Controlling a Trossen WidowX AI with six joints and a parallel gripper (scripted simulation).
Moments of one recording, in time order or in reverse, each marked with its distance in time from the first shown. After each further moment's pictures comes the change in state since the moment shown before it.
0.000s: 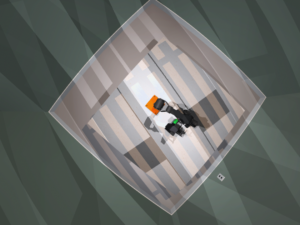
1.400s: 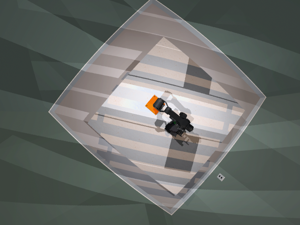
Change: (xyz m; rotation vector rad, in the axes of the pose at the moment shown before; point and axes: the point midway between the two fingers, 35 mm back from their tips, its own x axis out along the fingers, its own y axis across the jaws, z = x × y) arm 0.004 0.009 -0.040 -0.071 0.010 0.062
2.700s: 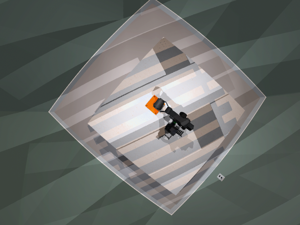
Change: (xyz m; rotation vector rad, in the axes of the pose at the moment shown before) arm 0.010 0.000 0.001 0.012 0.045 0.000
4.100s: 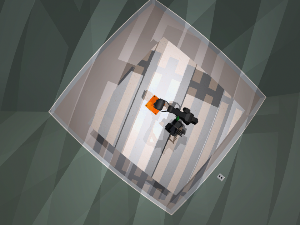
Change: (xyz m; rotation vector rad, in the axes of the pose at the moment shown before) arm -0.005 0.004 0.054 -0.016 -0.050 0.001
